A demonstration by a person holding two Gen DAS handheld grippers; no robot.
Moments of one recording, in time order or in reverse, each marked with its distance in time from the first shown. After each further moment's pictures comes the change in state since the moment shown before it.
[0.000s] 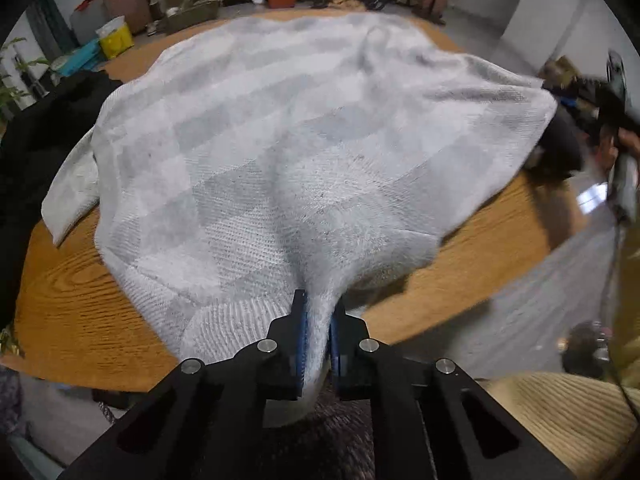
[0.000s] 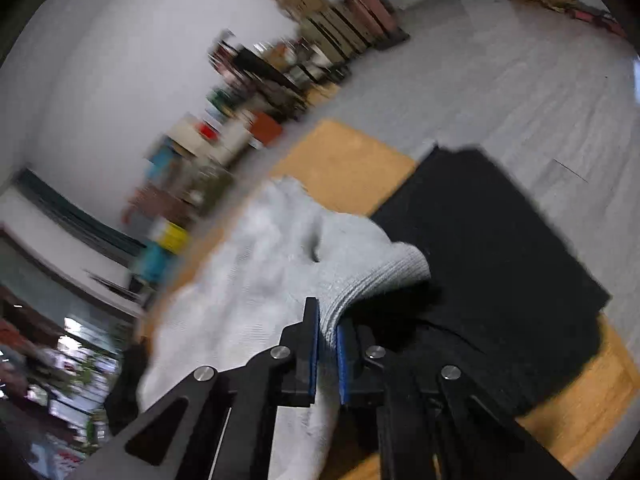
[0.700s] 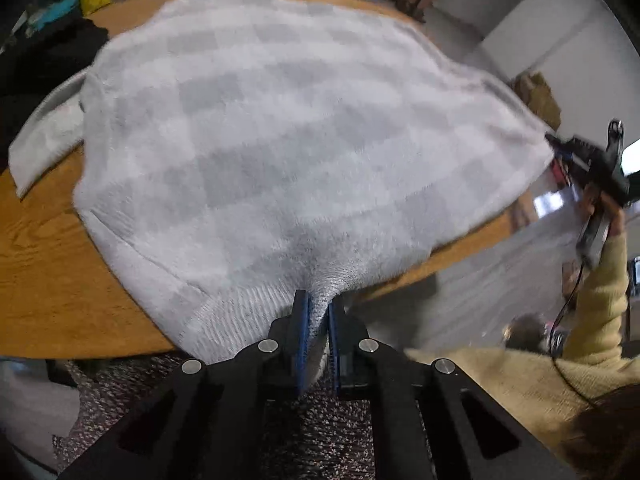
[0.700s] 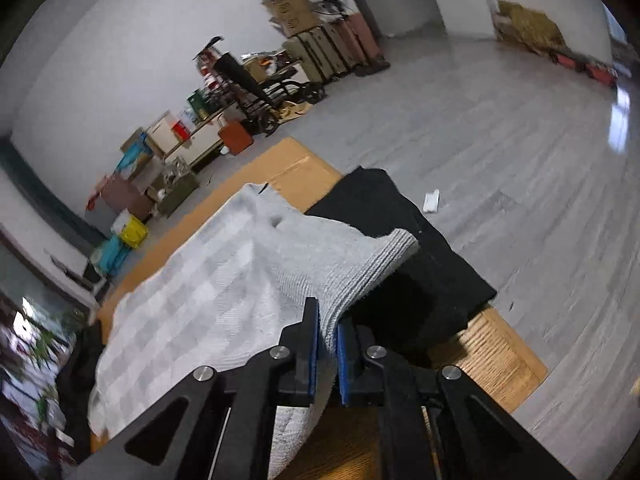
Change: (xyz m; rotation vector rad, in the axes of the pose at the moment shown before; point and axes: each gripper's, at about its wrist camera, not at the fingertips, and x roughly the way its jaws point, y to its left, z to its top) left arm 0.005 0.045 0.000 -0.087 0.073 -0.198; right arm -0.053 -0.004 -0.024 -0.127 -0.039 -0.203
